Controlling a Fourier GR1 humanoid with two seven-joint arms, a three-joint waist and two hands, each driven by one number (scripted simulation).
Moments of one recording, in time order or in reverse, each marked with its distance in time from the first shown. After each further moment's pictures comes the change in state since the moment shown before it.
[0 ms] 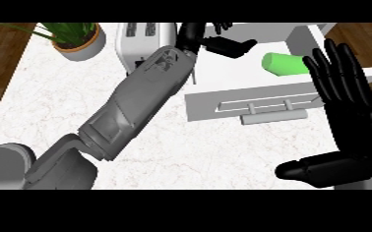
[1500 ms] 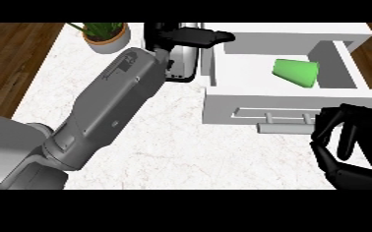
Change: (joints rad) left arm 0.198 0.138 0.101 -0.384 0.233 -0.040 -0.068; right arm 0.092 -0.148 -0.041 -0.083 -0.060 0.182 0.031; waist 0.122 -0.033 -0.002
